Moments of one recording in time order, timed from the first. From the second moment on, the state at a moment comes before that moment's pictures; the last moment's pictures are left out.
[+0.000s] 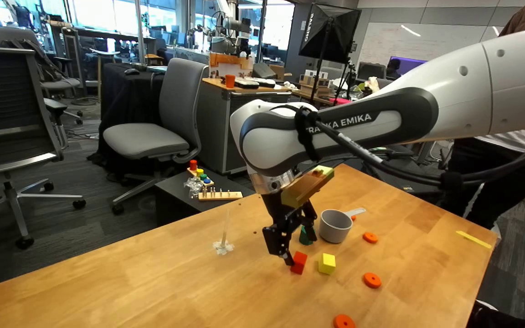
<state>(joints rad) 0.32 1.36 0.02 -0.66 -0.10 1.45 0.21</state>
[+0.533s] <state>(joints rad) 0.33 1.38 0.02 -0.66 -0.10 1.46 0.21</state>
